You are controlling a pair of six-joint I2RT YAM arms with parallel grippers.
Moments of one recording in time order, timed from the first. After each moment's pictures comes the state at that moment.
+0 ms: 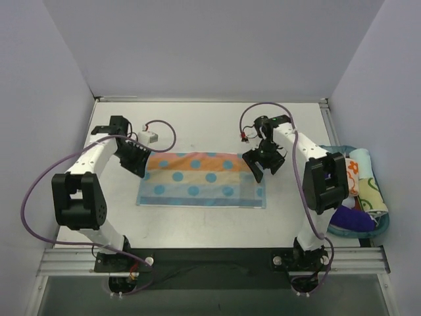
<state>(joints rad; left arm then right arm) -0.02 1.64 1.20 -1.02 0.30 0.53 0.35 1.86 1.40 -1.16 -0.07 -0.27</state>
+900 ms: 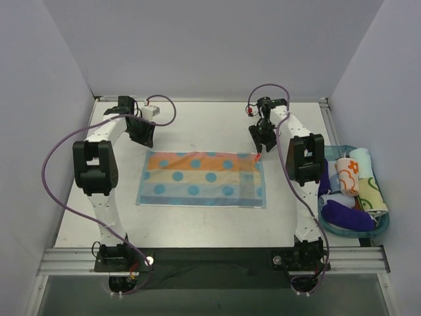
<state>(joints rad) -0.01 2.09 1.67 -0.74 0.34 0.39 0.20 2.34 2.01 -1.10 0.00 -0.15</state>
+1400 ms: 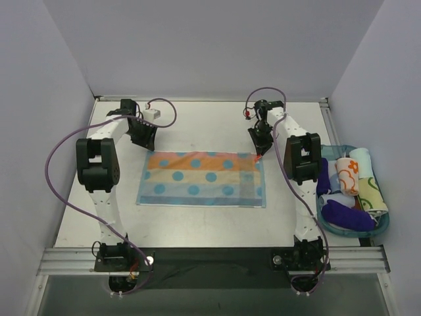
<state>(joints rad) -0.01 2.14 1.67 -0.73 0.33 0.37 0.22 2.38 2.01 -1.11 -0.04 -0.13</state>
